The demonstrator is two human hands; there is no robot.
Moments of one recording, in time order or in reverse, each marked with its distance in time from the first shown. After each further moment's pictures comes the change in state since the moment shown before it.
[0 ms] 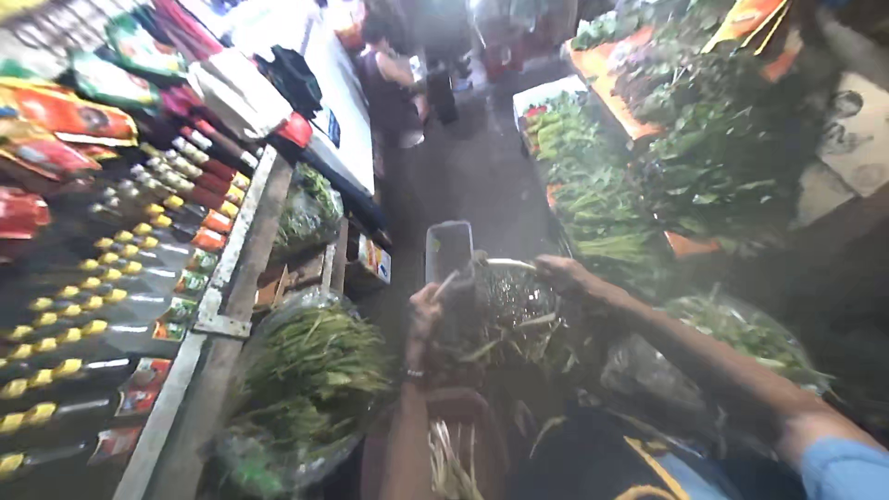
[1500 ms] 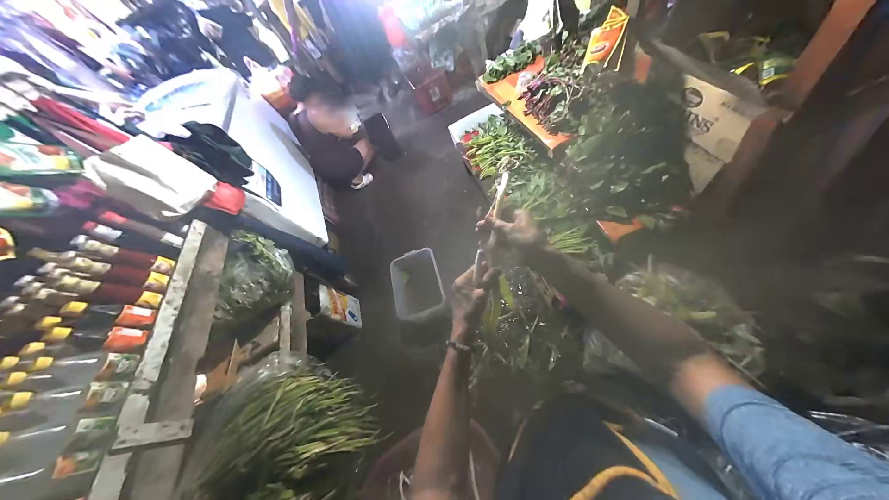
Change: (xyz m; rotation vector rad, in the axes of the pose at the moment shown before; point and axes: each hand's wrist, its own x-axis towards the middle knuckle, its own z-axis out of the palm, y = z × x) left_hand 0.042 0.101 0.161 -0.414 -0.219 0.136; right_hand 0.019 -0.046 -0.060 0.851 0.593 0.440
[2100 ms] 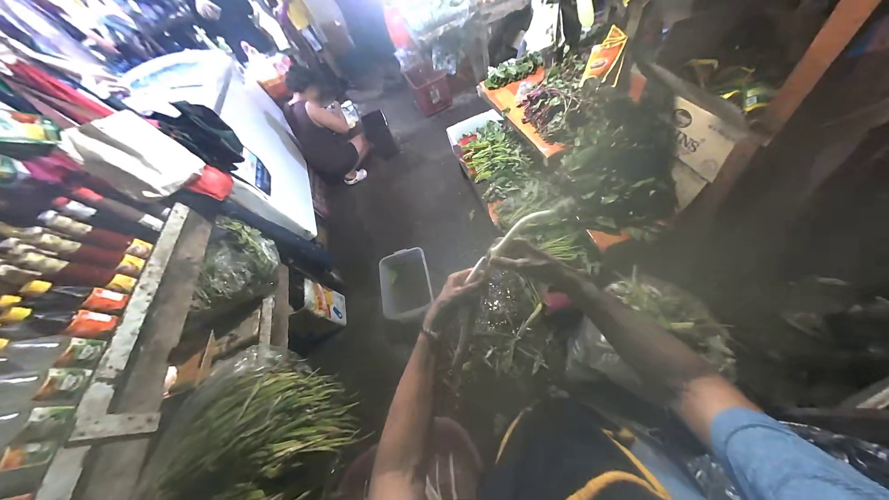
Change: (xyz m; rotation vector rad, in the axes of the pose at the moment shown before) left_hand 0.013 -0.002 -0.028 -0.235 -0.441 -0.236; right_hand 0.005 0.029 -0.048 -0.521 -0.422 -0.250
